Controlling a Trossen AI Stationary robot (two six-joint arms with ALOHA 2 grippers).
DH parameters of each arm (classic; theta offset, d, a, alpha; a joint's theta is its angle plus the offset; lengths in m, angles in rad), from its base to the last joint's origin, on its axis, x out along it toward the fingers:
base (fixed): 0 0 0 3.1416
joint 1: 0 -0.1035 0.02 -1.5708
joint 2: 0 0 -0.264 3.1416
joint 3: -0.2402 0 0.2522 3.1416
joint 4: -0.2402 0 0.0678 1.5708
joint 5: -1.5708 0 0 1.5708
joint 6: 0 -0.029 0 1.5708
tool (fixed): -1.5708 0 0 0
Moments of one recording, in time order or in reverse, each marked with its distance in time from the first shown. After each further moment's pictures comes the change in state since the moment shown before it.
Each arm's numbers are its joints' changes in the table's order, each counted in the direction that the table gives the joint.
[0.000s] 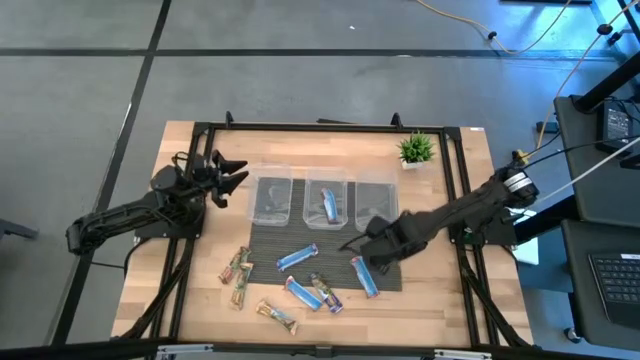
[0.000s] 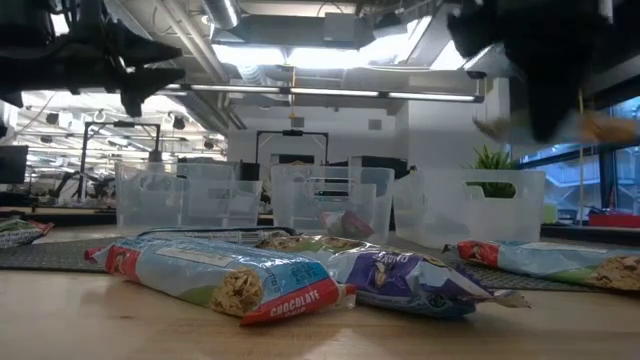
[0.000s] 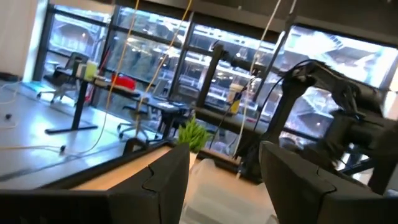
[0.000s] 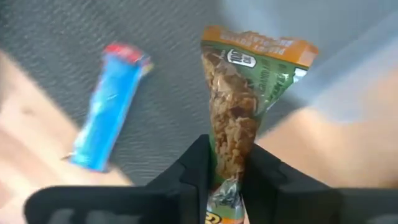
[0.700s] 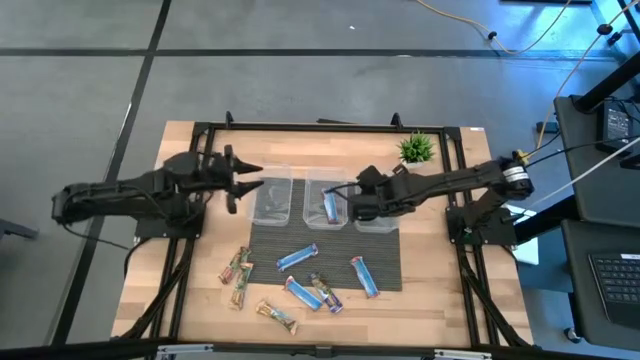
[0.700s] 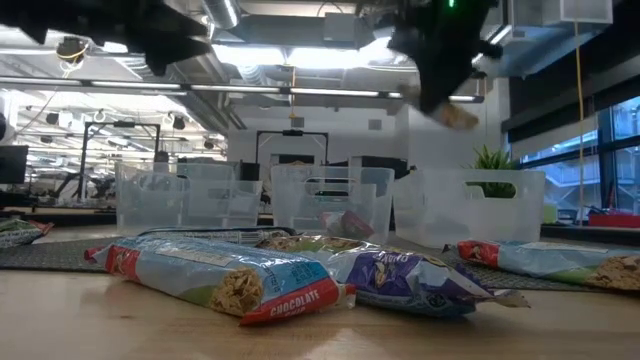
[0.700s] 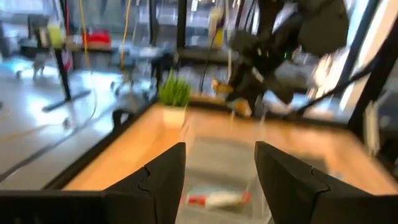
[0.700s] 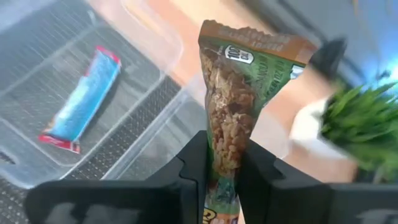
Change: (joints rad) left arm 0.232 -0.432 -0.404 -0.337 -0.104 -0.296; right arm 0.266 0.002 -0.072 0.026 0.458 0.048
